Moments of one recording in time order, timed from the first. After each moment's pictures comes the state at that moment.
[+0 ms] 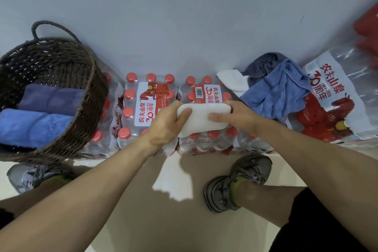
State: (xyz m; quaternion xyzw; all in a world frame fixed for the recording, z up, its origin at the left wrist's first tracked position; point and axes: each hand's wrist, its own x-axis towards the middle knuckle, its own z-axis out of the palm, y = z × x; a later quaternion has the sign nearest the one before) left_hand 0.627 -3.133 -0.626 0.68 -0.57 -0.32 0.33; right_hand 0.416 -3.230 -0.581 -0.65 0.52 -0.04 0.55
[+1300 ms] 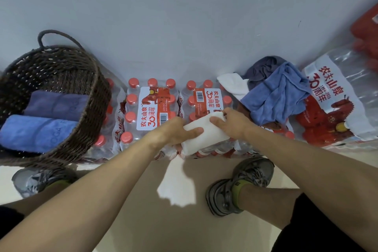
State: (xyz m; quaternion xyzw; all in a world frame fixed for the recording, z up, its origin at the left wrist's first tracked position) left_hand 0.625 -3.144 -0.627 0.68 -0.53 -0.51 0.08; right_hand 0.426 -3.226 -0.603 -0.72 0.59 0.08 0.35
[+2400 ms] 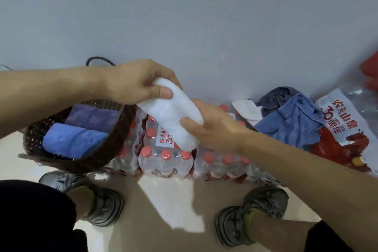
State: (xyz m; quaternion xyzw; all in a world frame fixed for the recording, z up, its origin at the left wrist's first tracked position) left_hand 0.753 -3.136 -0.413 0.57 -0.75 -0.29 0.16; right_hand 0.521 -3.172 -0.467 -0.85 0.30 -0.08 0.42
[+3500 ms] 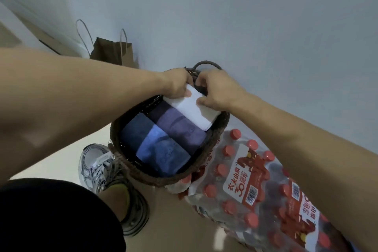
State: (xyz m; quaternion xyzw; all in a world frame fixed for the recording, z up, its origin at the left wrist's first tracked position) left_hand 0.970 -3.137 -0.568 0.81 -0.49 -0.27 0.16; right_hand 0.844 -3.226 -0.518 -0.97 0.18 0.09 0.09
